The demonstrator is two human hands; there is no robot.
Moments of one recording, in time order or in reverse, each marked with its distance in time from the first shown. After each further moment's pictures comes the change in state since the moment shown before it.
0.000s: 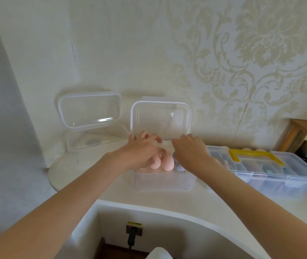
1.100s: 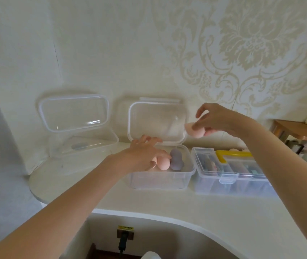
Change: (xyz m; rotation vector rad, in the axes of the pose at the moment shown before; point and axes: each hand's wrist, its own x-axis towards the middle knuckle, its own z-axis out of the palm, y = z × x) left_hand 0.026 0.022 0.000 -0.120 -0.034 0.048; right_hand 0.011 0.110 -0.054 1.025 -0.118 0.305
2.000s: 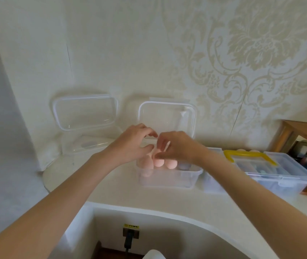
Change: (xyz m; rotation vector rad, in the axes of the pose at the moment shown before) left_hand -0.028 -0.034 -0.014 -0.415 0.379 -0.065; right_hand -0.022 -0.020 0.104 -0.311 -0.141 -0.415
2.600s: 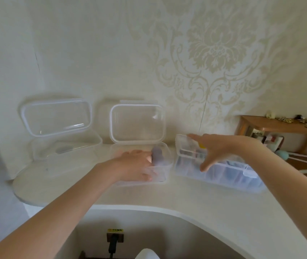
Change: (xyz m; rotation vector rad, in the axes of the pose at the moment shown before) left_hand -0.001 0.047 0.050 0.276 -0.501 -0.006; right_hand -0.089 0.076 -0.083 -0.408 -0.317 0.392
